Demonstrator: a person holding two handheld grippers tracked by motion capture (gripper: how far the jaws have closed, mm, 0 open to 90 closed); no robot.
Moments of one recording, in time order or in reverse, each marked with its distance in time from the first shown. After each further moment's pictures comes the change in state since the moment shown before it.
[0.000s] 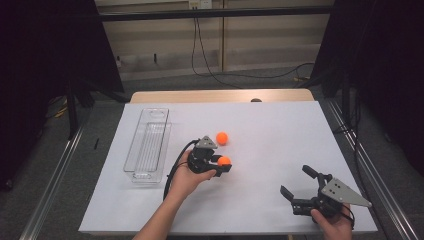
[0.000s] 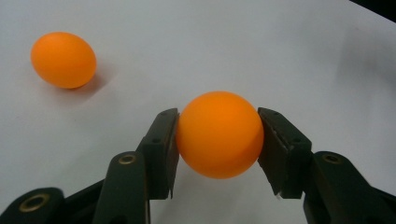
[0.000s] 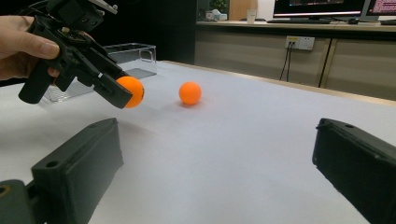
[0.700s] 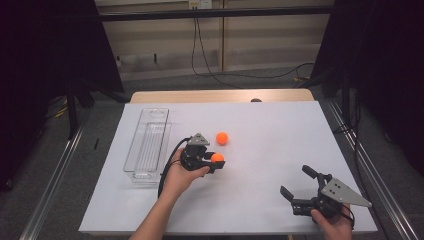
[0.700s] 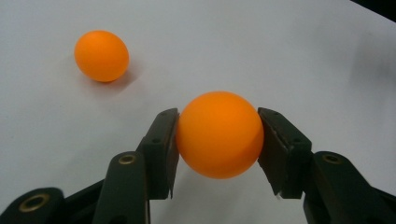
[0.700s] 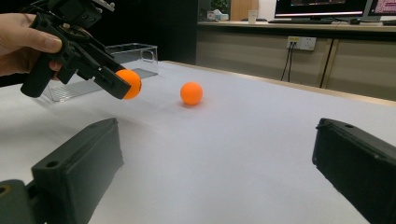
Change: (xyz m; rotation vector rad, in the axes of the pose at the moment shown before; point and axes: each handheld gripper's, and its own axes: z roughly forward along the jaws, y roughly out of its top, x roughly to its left) left arm 0.012 -0.002 -0.013 -0.009 0.034 -0.017; right arm 0.000 0.000 0.000 0.000 0.006 -0.001
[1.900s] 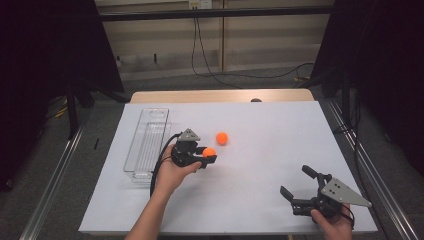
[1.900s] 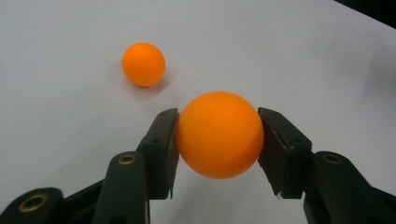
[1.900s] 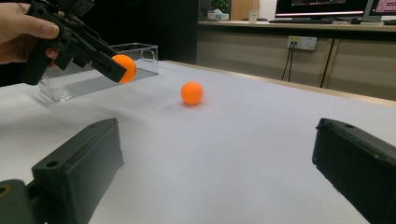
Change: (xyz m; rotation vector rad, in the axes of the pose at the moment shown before) left arm 0.012 0.002 -0.022 -0.036 0.056 -0.021; right arm 0.001 0.000 0.000 0.001 0.001 0.002
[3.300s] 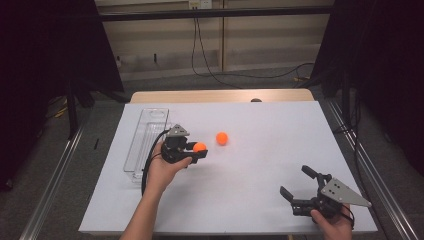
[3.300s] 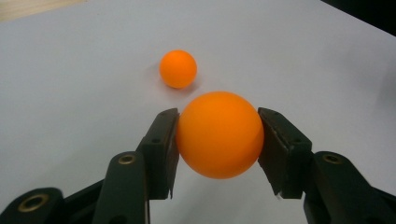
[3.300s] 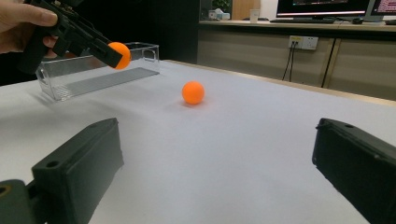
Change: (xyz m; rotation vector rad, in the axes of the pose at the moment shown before) left arm 0.016 0.001 -0.023 -0.027 0.052 -0.032; right arm 0.000 0.000 0.000 0.003 0.003 -0.001
